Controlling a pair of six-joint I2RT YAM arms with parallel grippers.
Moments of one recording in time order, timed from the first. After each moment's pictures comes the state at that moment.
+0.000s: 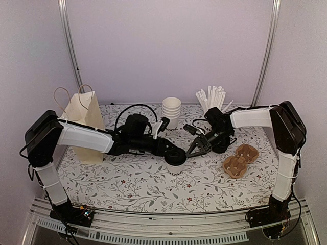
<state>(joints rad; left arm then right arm) -0.84 1.81 1.00 0.28 0.38 -0.41 0.54 1.98 1.31 -0.65 -1.09 -0.10</state>
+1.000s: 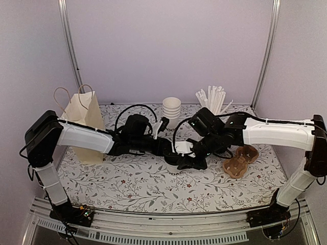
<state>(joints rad) -0.84 1.80 1.00 0.28 0.34 -0.43 0.96 1.60 1.24 -0.62 -0.35 -0.62</state>
